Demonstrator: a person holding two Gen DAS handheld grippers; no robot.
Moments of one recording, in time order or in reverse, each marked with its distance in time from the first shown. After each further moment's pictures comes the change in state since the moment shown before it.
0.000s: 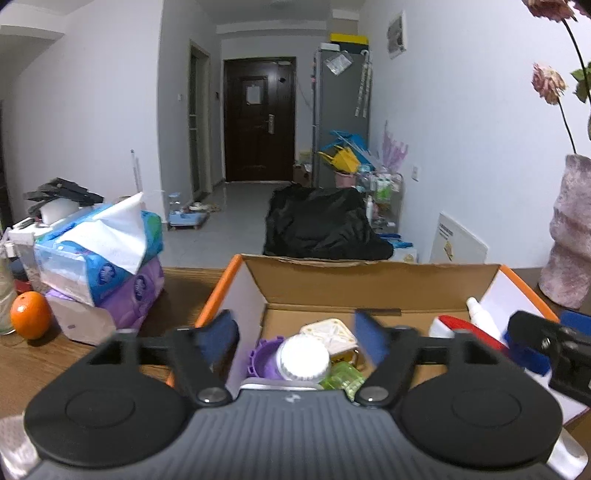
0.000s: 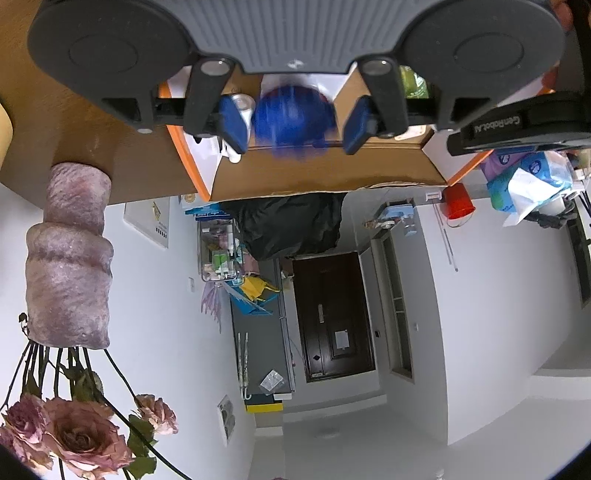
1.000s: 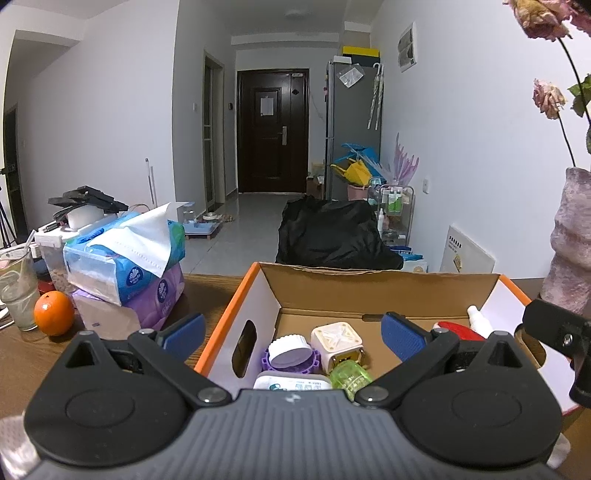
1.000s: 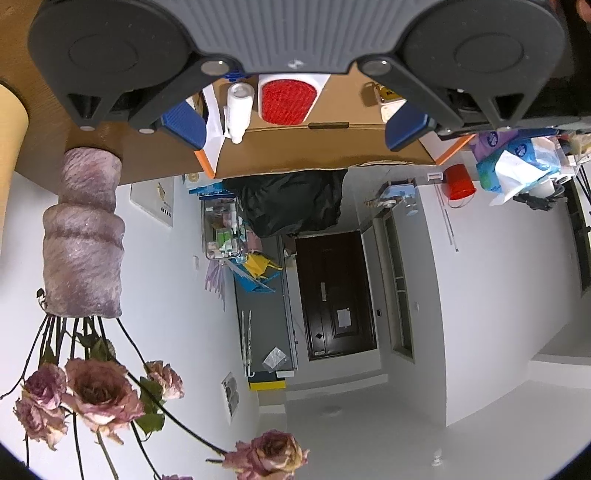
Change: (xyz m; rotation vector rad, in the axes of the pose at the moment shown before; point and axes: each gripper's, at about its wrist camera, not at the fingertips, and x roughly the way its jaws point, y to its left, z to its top) left arm -0.026 0.004 -0.002 -0.017 -0.033 0.027; right arm -0.034 0.008 0.004 -0.002 -0.081 -0.014
